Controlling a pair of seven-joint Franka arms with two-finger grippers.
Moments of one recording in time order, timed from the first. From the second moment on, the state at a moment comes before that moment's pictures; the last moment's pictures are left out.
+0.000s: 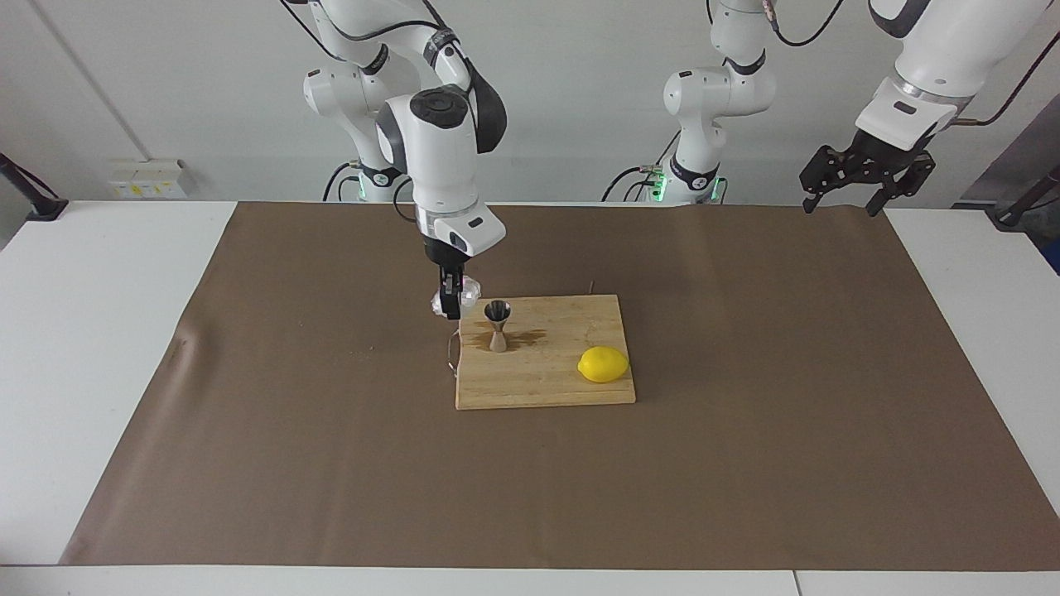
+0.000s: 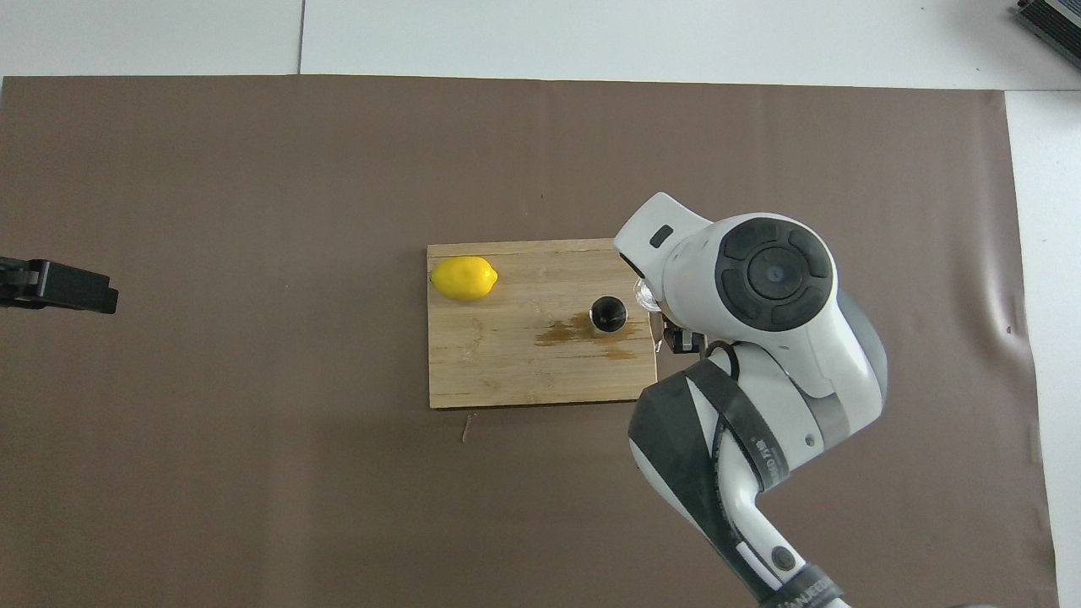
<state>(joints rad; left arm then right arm) 0.02 -0.08 -0.07 -1.60 -0.01 1.52 0.07 0.29 0.14 0.17 -1.85 -0.17 2.09 -1.08</state>
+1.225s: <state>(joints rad) 0.02 -0.08 -0.07 -1.60 -0.01 1.52 0.07 0.38 0.21 0.17 -1.86 -0.52 2.08 -1.10</state>
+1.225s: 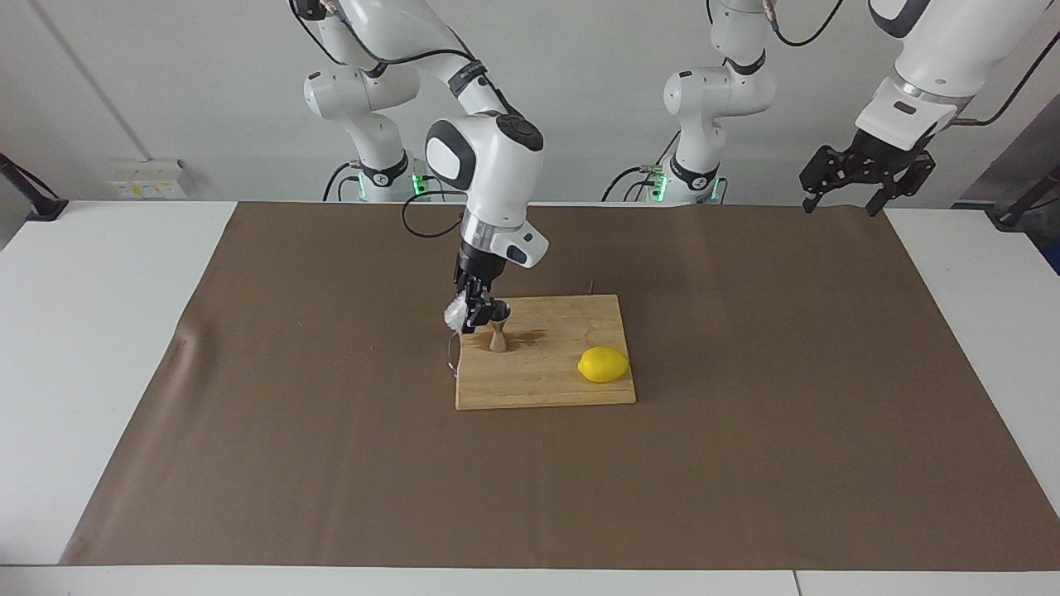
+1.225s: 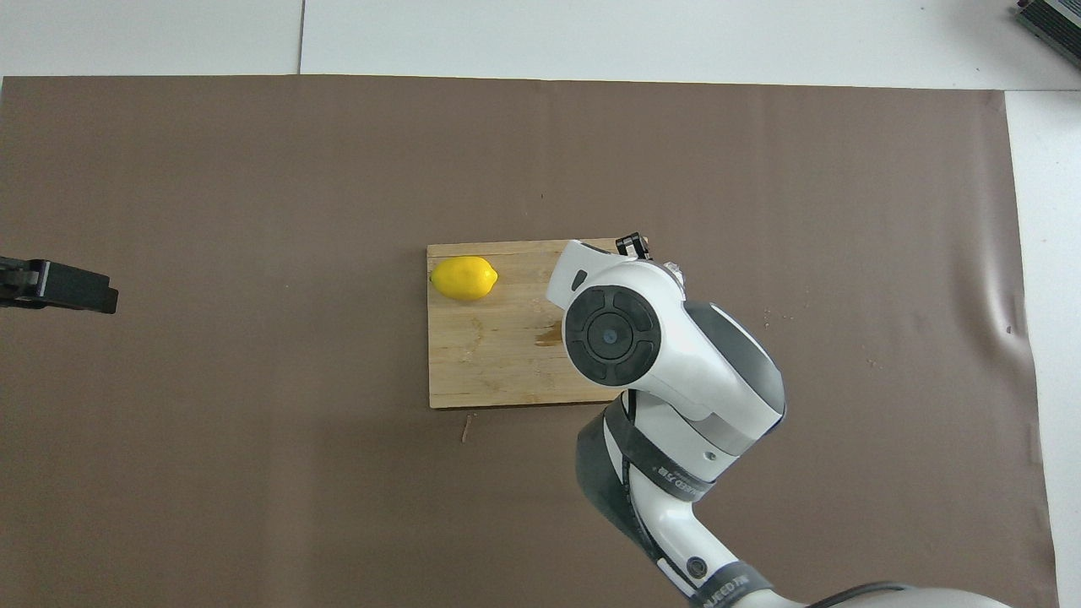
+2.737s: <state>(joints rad) 0.02 -0.08 -0.07 -1.60 -0.01 1.52 0.07 0.43 0.19 0.17 -1.90 -0.63 2.09 -1.19</state>
